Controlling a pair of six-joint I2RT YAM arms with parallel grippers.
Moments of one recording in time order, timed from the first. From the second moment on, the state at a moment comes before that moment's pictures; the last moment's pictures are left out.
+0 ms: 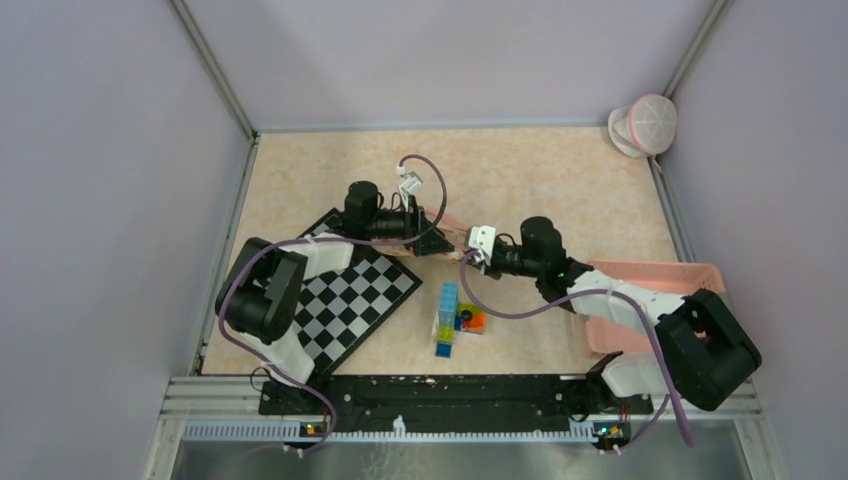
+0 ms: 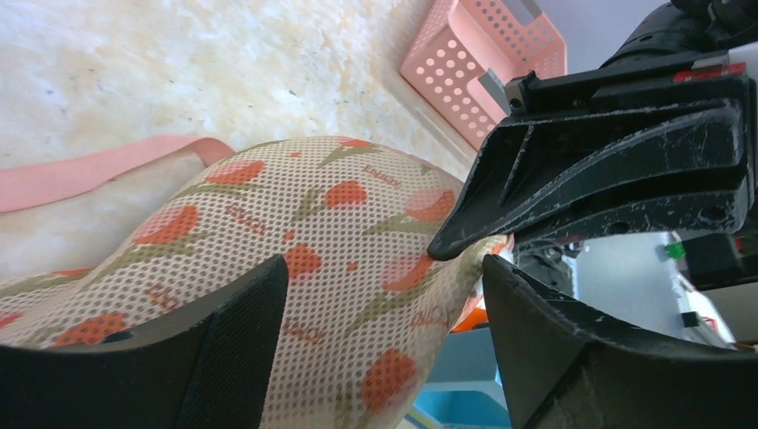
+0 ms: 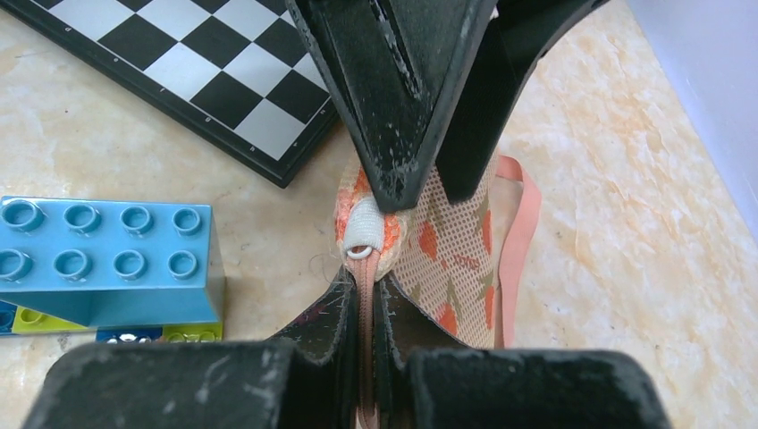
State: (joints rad) left arm -0.41 1.71 0.84 0.58 1.01 -0.45; right arm 0.63 1.30 0.58 0.38 -0.57 -0.54
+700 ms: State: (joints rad) left arm -0.39 1.67 0.83 0.41 1.11 -0.20; right arm 0.63 1.30 0.58 0.36 -0.58 -0.55
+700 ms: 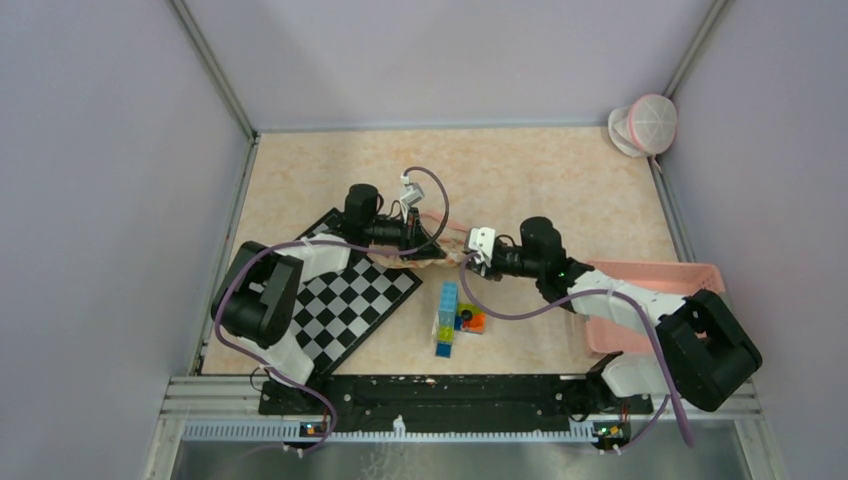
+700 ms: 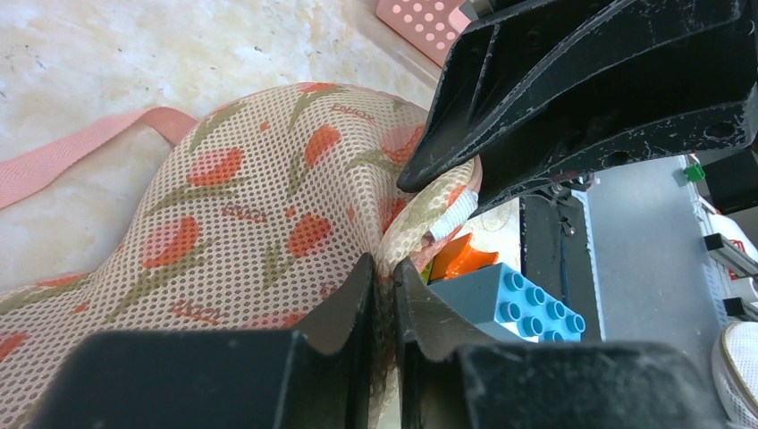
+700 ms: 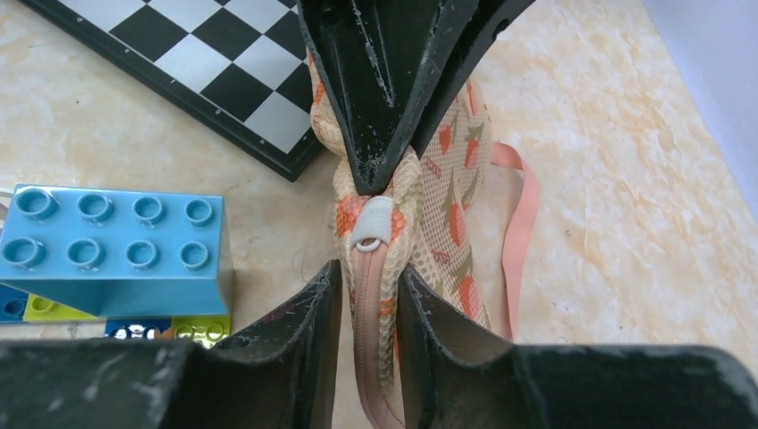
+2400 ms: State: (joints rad) left arm -0.38 1.71 0.87 0.45 1.13 -0.32; right arm 0.63 1.34 0.66 0.31 -0.61 -0.64
